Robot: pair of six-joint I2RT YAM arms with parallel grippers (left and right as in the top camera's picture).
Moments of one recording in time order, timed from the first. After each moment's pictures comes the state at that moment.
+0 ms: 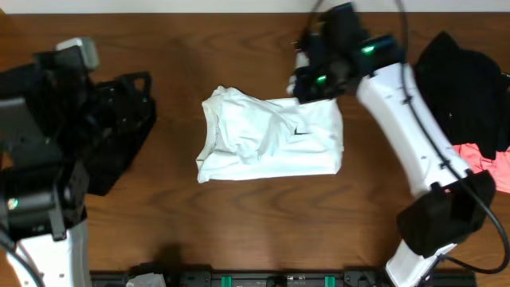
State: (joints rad) left arm 0.17 1.10 1.51 -0.94 0.39 -0.28; right arm 0.42 1.88 1.82 -1.08 -0.31 0.17
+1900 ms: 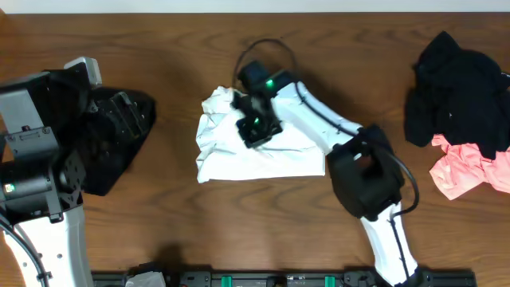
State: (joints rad) left arm 0.21 1.15 1.51 -1.15 0.39 -0.24; right arm 0.64 2.28 1.83 -1.03 -0.41 0.12
